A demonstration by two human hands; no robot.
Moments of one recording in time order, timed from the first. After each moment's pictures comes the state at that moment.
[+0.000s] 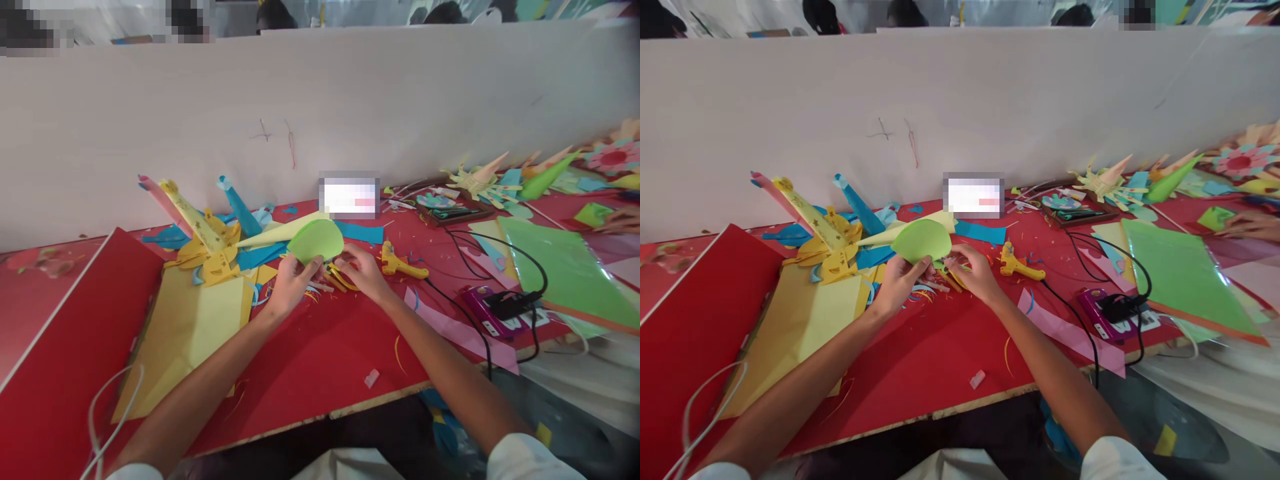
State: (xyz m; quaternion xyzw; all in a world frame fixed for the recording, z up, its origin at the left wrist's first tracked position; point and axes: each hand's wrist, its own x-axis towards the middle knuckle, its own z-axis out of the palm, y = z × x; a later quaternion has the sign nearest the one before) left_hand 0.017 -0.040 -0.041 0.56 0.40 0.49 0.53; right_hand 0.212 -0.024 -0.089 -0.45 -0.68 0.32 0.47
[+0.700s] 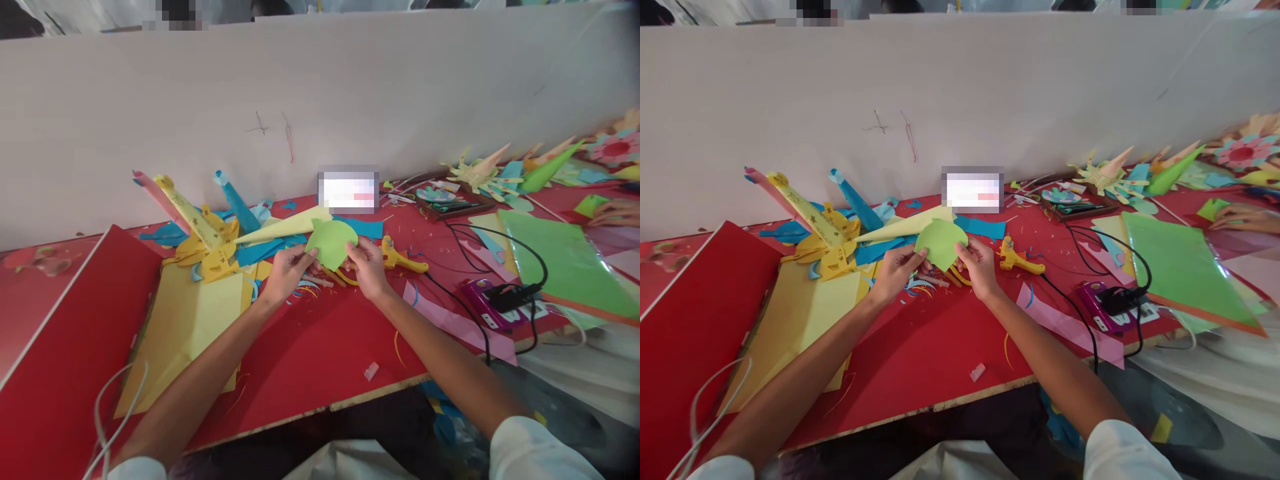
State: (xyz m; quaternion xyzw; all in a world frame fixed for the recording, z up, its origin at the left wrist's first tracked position) left_hand 0.001 -0.022 -0.055 0.63 0.41 0.43 0.50; right_hand 0.199 -0.028 -0.094 -0.42 -0.49 0.44 0.63
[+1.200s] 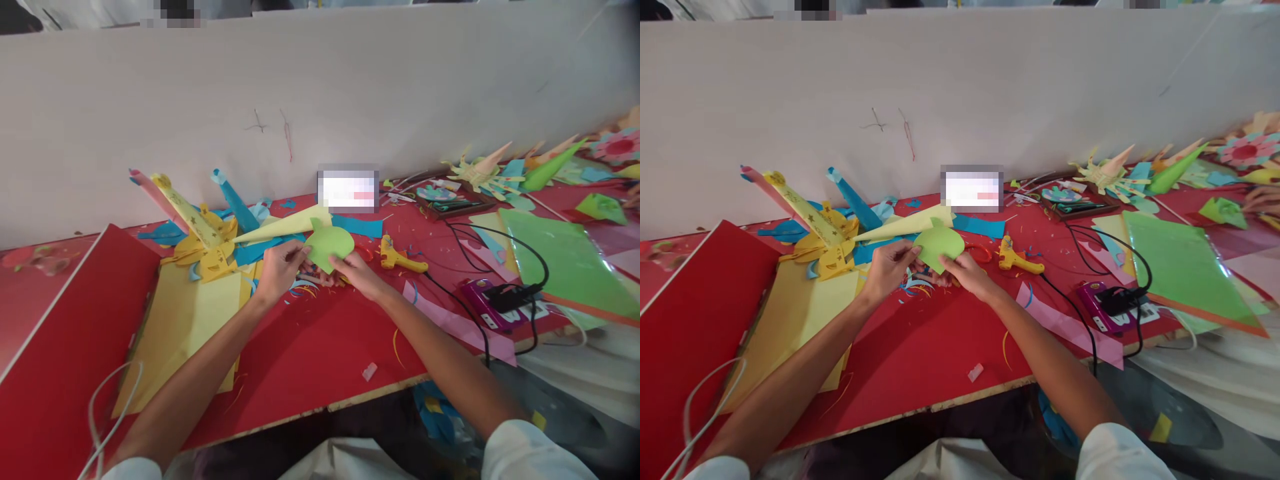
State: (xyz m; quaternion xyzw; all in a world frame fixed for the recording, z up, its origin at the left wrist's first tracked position) left_hand -0.007 -0.018 -0.048 0.68 0.44 0.43 0.39; right_hand 0.201 -0.031 -0.092 -0.38 -0.58 0.59 0.42
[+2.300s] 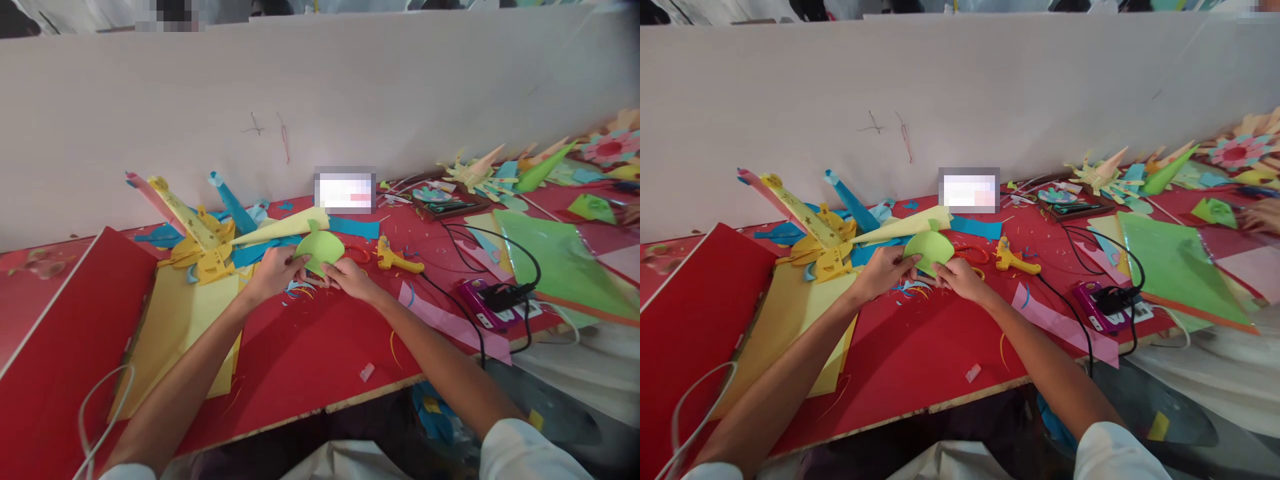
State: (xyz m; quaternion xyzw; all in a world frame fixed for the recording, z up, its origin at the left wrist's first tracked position) left_hand -0.017 -0.015 -0.026 0.77 0.44 0.28 0.35; right_hand 0.200 -0.032 -0.087 -0.41 -0.69 0.48 0.36
